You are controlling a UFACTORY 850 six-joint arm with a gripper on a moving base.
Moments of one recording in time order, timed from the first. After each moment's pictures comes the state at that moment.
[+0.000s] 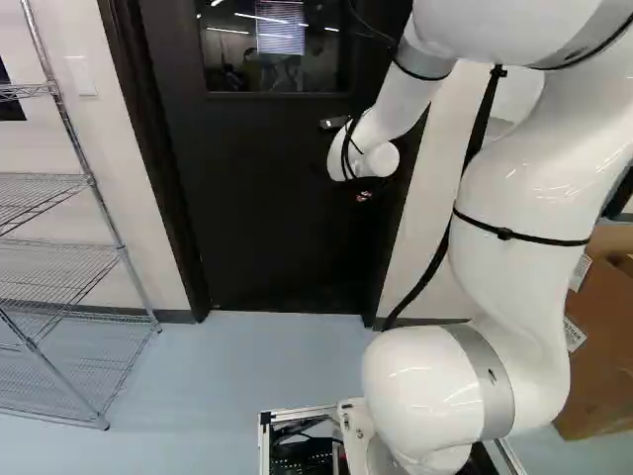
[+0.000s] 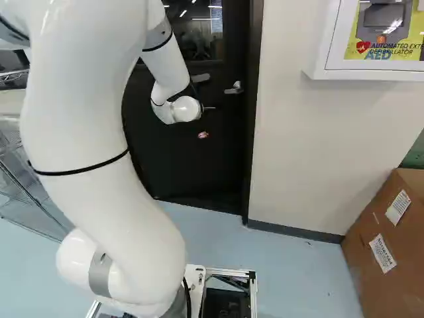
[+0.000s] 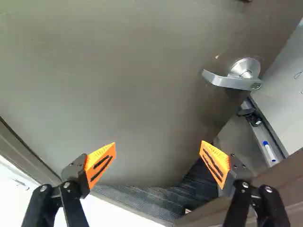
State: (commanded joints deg) arm -2.5 -8.7 -44.7 -12.6 34.3 0.0
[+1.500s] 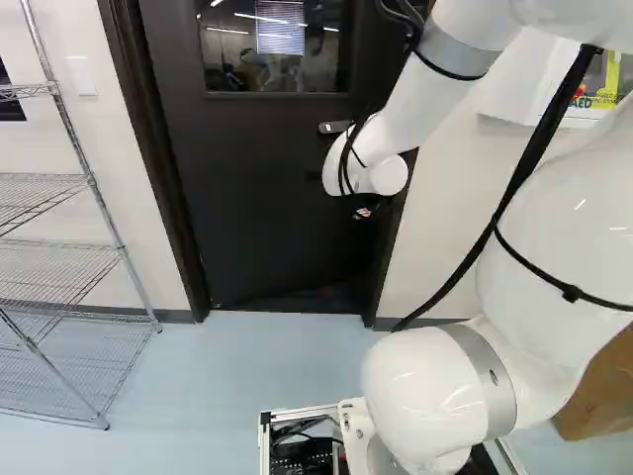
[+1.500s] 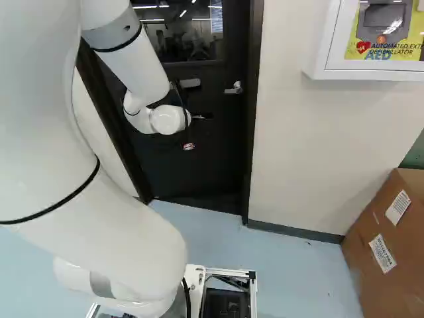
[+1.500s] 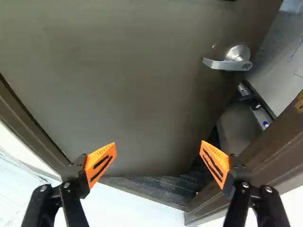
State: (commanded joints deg) arm 1.2 3.9 -31.7 -6.0 34.3 0.0
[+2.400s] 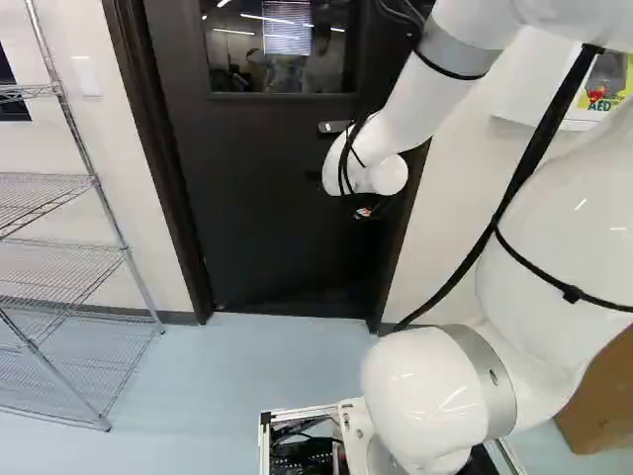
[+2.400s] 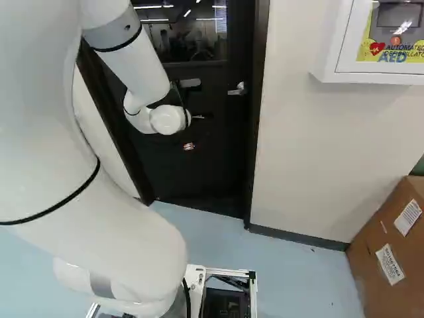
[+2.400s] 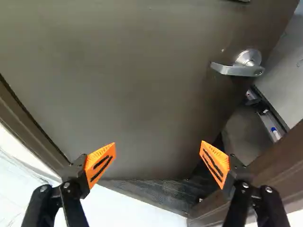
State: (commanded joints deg) arm 1.2 3.9 -31.7 -6.0 34.3 0.0
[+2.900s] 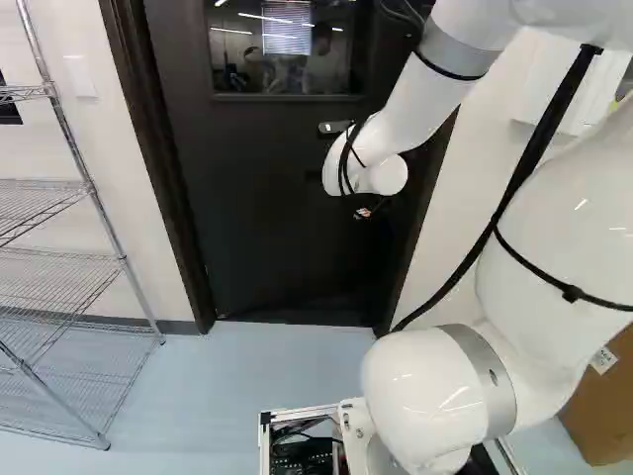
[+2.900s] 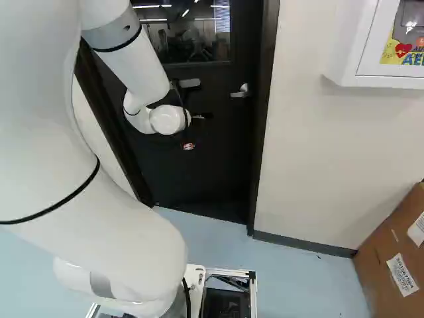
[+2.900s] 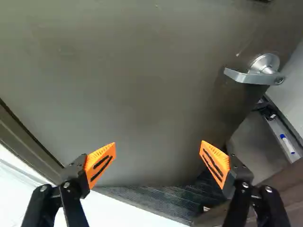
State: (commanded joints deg) arm 1.2 3.9 -31.7 -6.0 34.3 0.0
